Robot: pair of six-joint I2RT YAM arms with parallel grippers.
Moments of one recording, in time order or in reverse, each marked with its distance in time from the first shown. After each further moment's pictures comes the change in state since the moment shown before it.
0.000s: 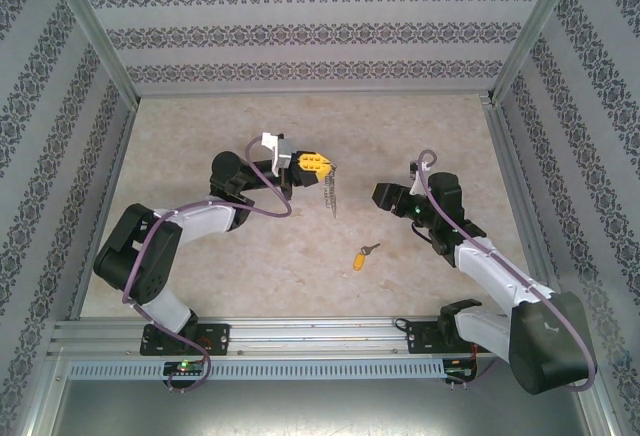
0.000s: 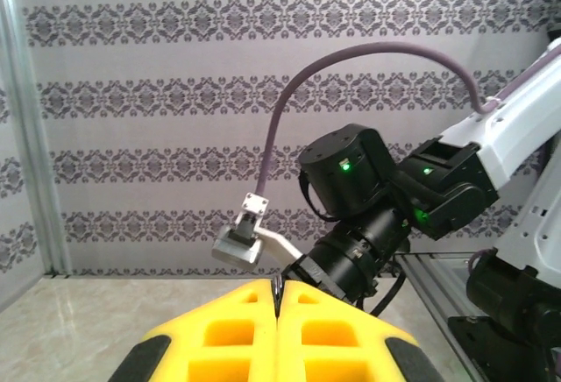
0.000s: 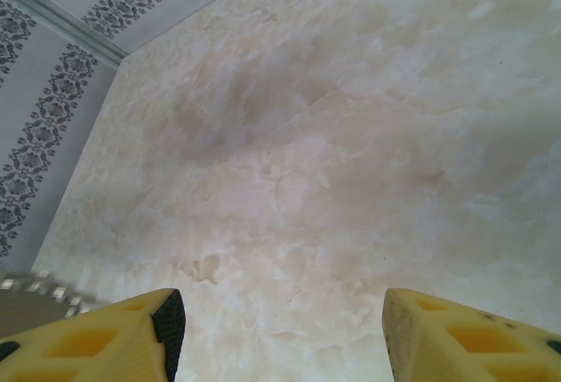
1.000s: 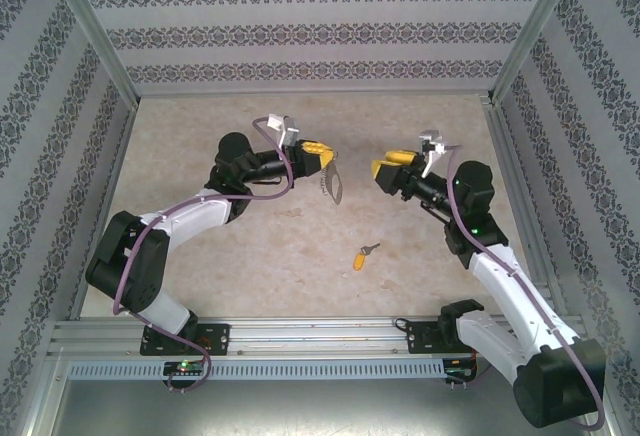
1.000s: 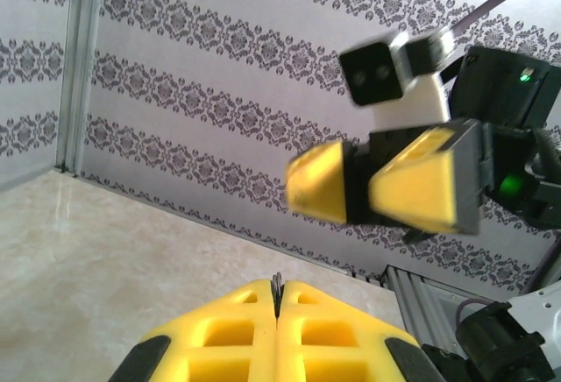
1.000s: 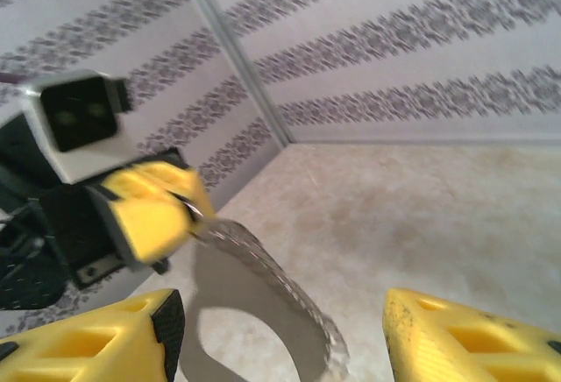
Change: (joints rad) left arm 0.004 -0.062 0.079 -0.391 -0.126 -0.090; right arm -0.021 -0.186 0.135 0.089 -0.226 -0.099
